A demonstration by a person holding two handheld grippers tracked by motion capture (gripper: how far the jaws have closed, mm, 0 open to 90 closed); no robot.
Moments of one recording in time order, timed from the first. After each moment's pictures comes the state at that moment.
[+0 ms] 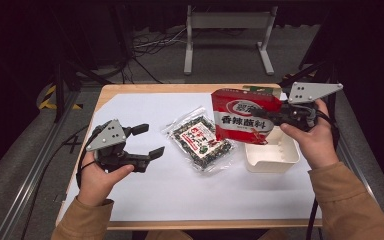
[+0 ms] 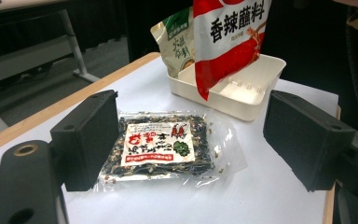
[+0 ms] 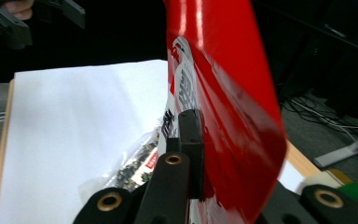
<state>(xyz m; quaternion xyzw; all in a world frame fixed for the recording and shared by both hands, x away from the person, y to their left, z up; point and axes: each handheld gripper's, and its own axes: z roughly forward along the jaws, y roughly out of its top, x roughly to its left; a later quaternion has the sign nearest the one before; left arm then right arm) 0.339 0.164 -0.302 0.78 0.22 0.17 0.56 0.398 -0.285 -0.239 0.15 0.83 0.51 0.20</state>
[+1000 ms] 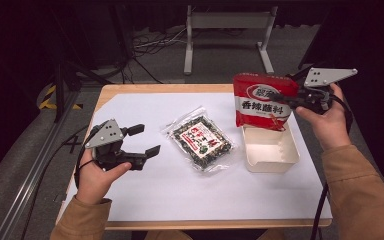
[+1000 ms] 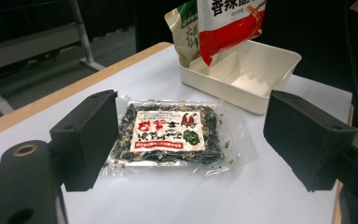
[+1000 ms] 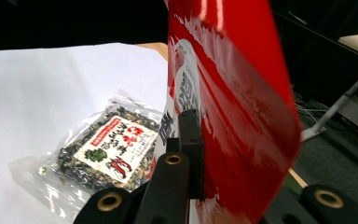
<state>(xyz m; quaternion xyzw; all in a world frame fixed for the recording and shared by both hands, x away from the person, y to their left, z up) 0.345 0.174 -0.311 0.78 0.25 0.16 0.55 0.443 -0.337 -0.239 0.18 0.83 0.48 0.24</state>
